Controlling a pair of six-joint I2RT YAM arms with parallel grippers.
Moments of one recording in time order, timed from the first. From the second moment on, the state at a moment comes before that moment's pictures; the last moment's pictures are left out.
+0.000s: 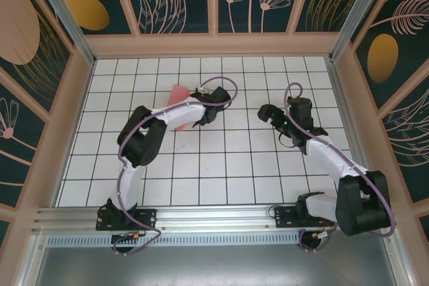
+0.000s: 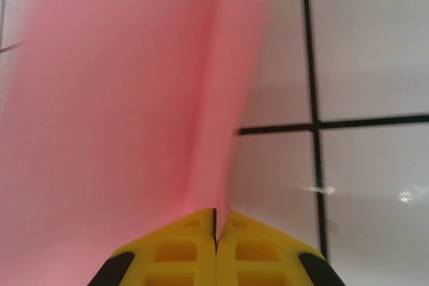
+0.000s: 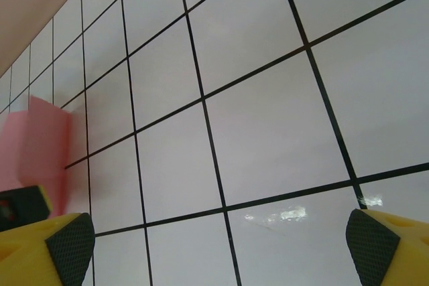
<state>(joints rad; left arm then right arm) -0.74 2.17 1.60 -0.78 -0.69 -0.53 0.21 1.21 0.64 -0.12 -0.20 0.69</state>
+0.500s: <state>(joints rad) -0.82 2.24 1.63 -0.77 -0.58 -0.59 0.16 1.18 0.63 -0.17 -0.18 0.70</state>
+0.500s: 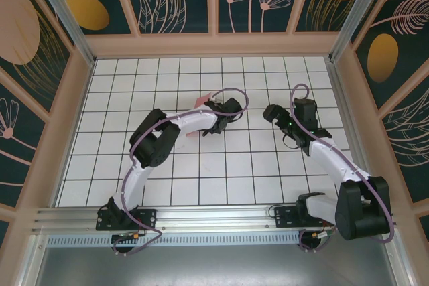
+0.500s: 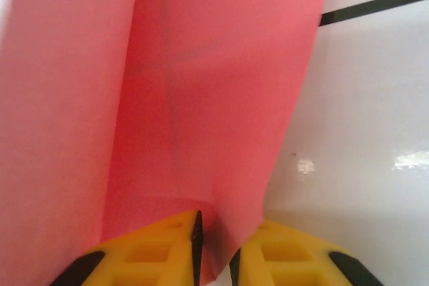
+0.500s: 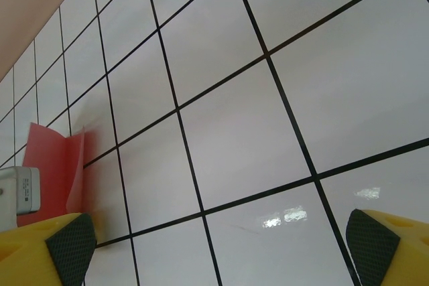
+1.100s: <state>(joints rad) -0.74 1.74 1.40 -0.50 -0.08 -0.67 0.28 1.47 0.90 -0.17 -0.26 0.71</state>
